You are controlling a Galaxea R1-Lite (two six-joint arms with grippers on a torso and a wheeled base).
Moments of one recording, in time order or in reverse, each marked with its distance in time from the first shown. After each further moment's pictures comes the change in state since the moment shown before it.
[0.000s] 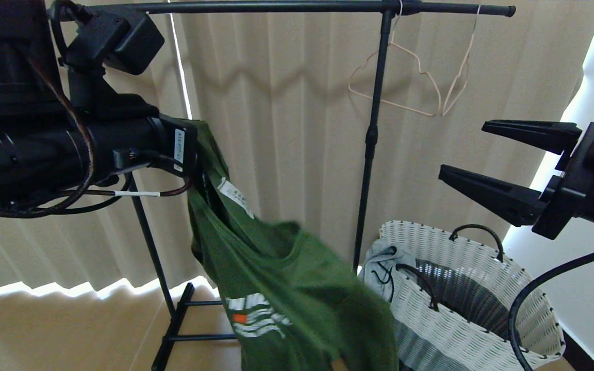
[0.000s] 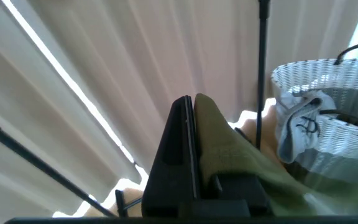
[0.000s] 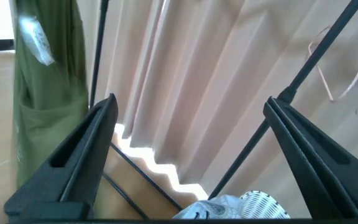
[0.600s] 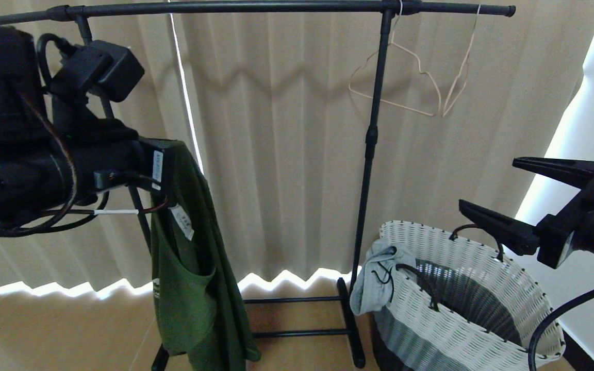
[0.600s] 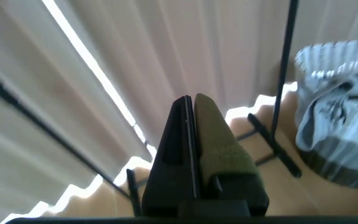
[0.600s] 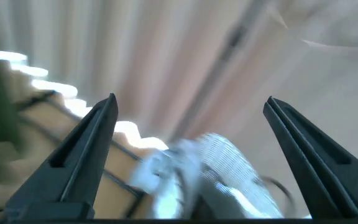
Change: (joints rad) left arm 0.090 -0.046 0.109 0.000 -0.010 0.000; right arm -0.044 -0.053 0.132 0.033 -0.226 -0.098
